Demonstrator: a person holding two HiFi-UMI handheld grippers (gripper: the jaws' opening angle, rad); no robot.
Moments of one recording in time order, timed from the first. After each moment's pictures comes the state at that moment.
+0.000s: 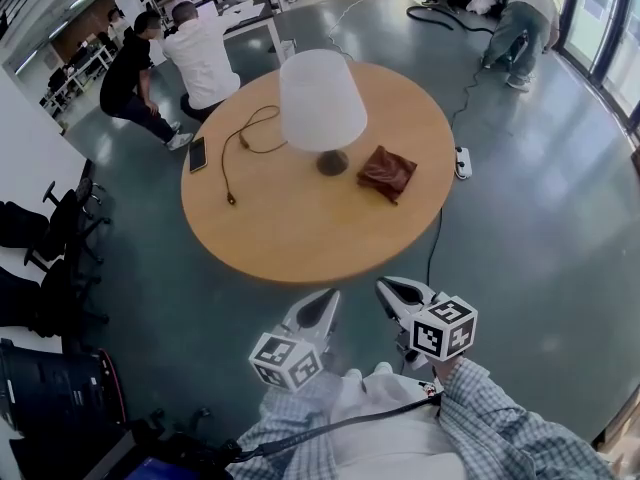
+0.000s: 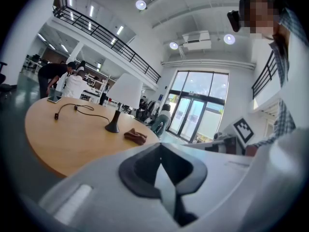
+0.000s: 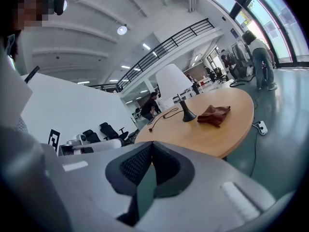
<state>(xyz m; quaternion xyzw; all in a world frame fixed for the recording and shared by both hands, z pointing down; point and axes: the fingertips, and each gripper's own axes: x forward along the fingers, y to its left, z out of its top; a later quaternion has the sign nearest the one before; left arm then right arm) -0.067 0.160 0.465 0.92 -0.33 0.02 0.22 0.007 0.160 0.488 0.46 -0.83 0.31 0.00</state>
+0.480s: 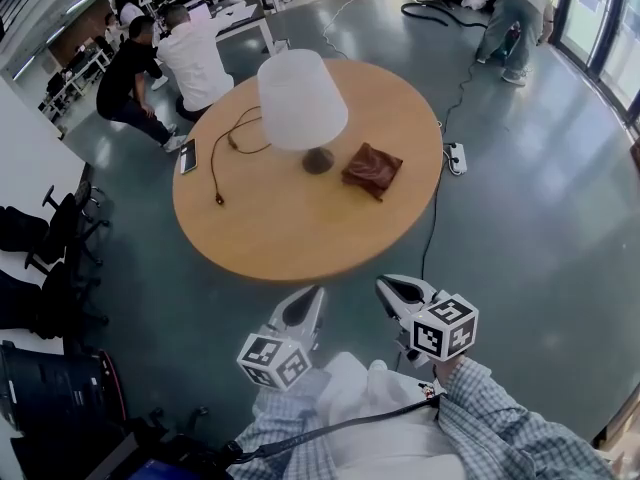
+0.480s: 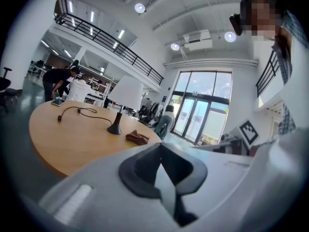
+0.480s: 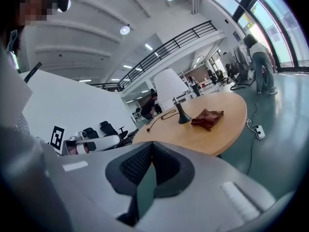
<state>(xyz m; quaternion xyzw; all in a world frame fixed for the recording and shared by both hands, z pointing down) -0.059 0.162 0.459 0.91 -0.36 0.01 0.21 0.041 0.174 0.483 0.46 -0.84 0.29 0.01</state>
